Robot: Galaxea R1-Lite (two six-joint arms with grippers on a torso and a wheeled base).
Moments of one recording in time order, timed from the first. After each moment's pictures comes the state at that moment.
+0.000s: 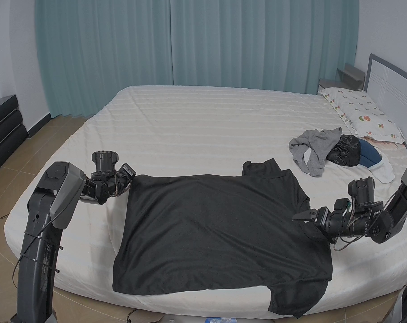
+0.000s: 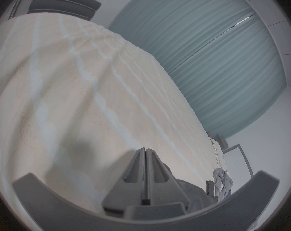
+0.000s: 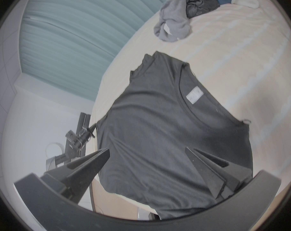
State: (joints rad) left arm -0.04 2.75 -1.84 -0.45 -0.13 -0.87; right arm 0.11 2.01 -0.55 -0.75 0.43 0.70
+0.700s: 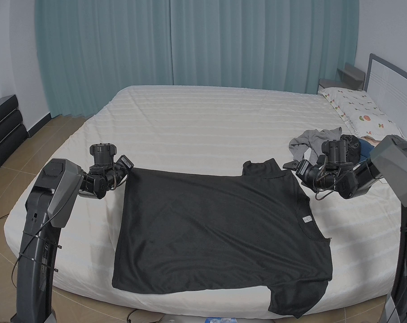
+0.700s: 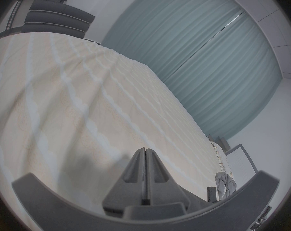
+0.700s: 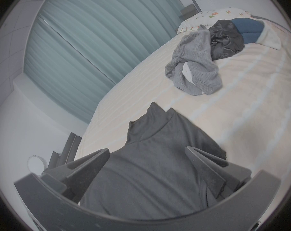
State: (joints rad) left arm -0.03 2.73 -1.89 -0.46 -0.06 -0.81; right arm 0.10 2.34 -1.29 -0.56 0.19 0.69
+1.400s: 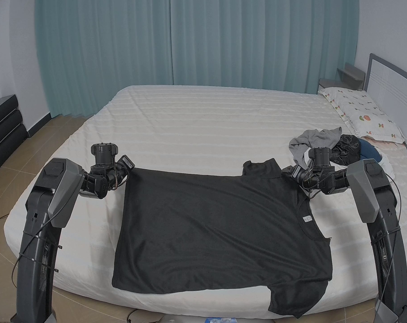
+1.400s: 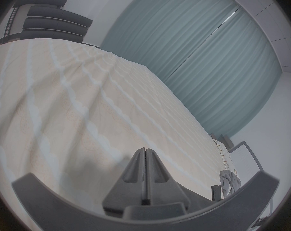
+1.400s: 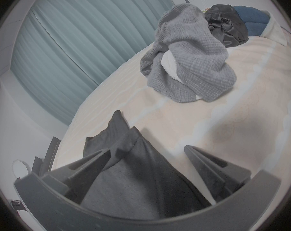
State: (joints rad) left arm -0.04 2.73 -1.88 -0.46 -0.03 -0.77; right arm 0.05 2.79 -1.99 -0.24 0.11 0.63
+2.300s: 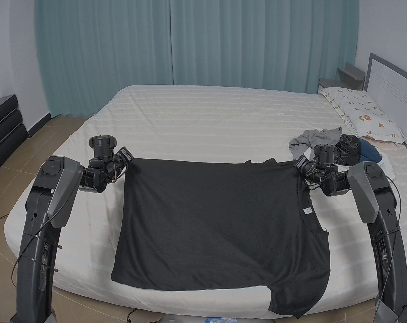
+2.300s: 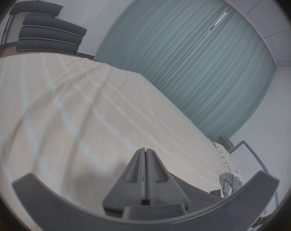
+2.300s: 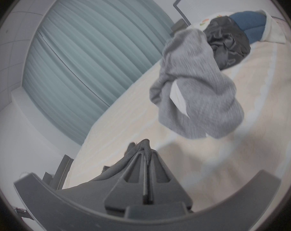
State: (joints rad) left arm -0.03 2.73 -1.96 -0.44 -0.01 -0.72; right arm 0.01 2.81 -2.00 -0.48 0.09 0.72
